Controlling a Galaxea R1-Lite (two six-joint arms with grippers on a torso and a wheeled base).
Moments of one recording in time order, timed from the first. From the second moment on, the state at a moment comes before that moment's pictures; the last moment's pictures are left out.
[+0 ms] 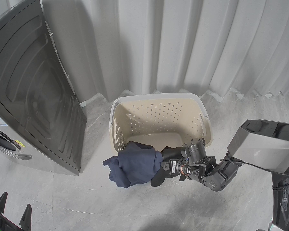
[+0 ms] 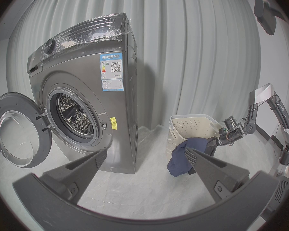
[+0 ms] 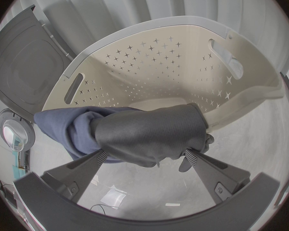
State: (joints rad) left arm 0.00 0.02 -0.02 0.00 0.00 -0.02; right arm 0.60 2.34 -0.92 -0.82 -0.21 0.38
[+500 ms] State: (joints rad) left arm 0.00 0.02 -0.02 0.00 0.00 -0.03; right arm 0.60 2.32 -0.93 -0.82 -0.21 0.39
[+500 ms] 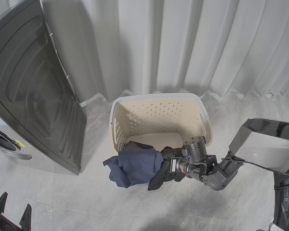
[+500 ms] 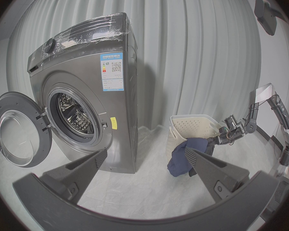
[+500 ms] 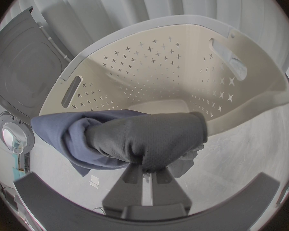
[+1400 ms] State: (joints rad) left arm 0.00 0.02 -0.02 0.00 0.00 -0.02; right arm 0.71 1.47 -0.51 -0.82 -0.14 0.37
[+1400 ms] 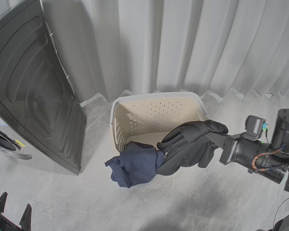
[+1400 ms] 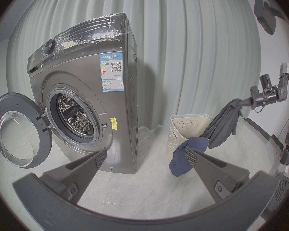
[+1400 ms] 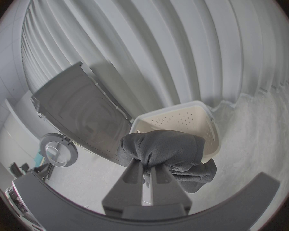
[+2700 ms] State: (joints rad) left arm 0.00 0.02 -0.02 0.01 -0.01 -0.02; right arm 0.70 1.29 -0.42 -0.89 0.00 0.20
